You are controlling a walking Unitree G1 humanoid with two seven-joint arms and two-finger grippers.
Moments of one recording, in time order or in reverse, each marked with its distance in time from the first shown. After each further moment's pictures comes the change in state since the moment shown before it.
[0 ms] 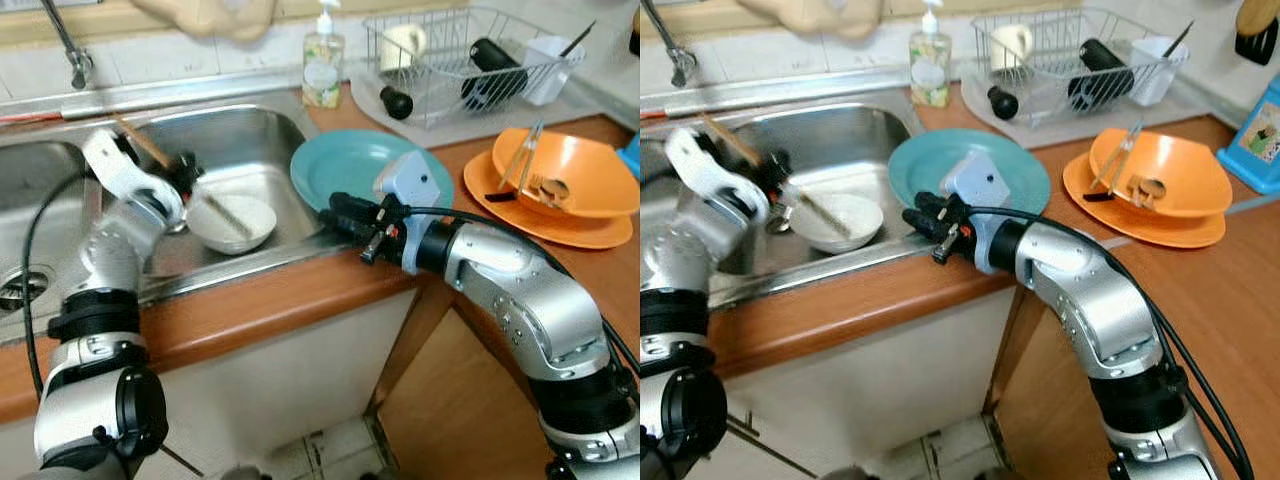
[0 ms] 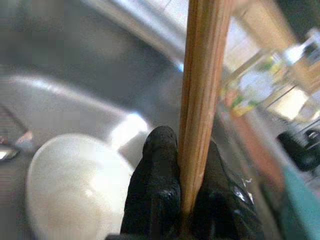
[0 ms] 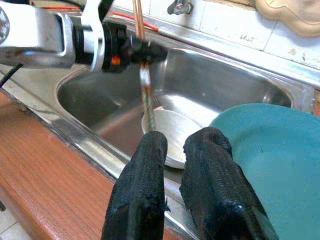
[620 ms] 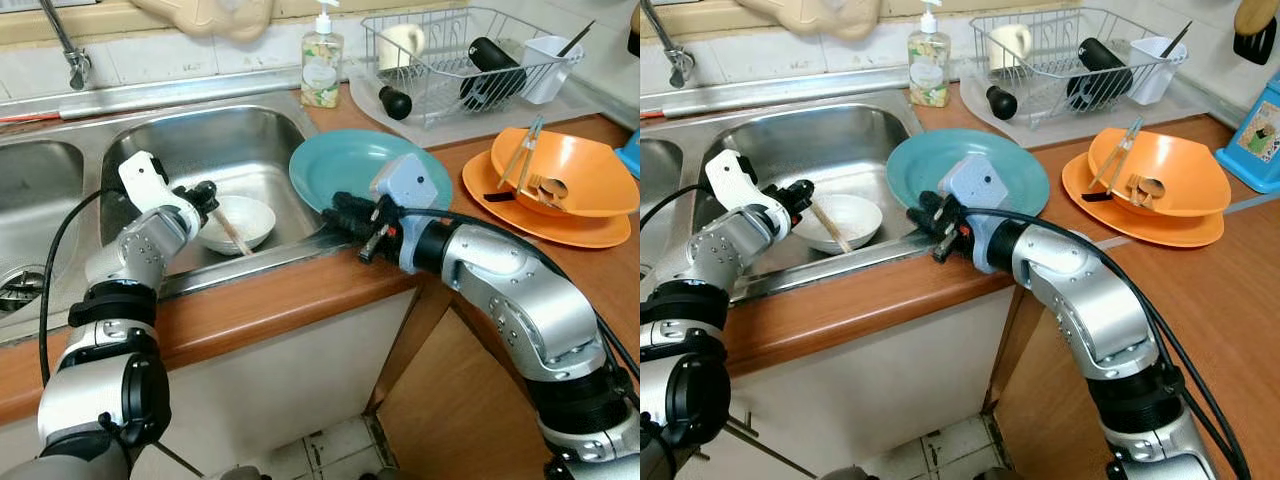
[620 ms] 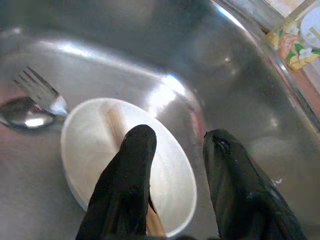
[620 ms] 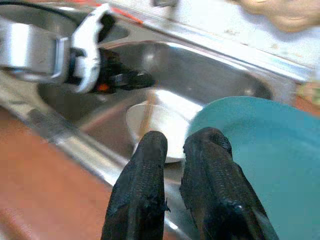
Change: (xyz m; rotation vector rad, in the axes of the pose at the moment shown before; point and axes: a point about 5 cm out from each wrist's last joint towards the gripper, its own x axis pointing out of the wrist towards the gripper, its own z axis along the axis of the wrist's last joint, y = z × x) left arm 0.011 0.011 -0.021 0.126 0.106 0.125; right arm 0.003 -0.006 0.000 -0.007 0.009 -0.105
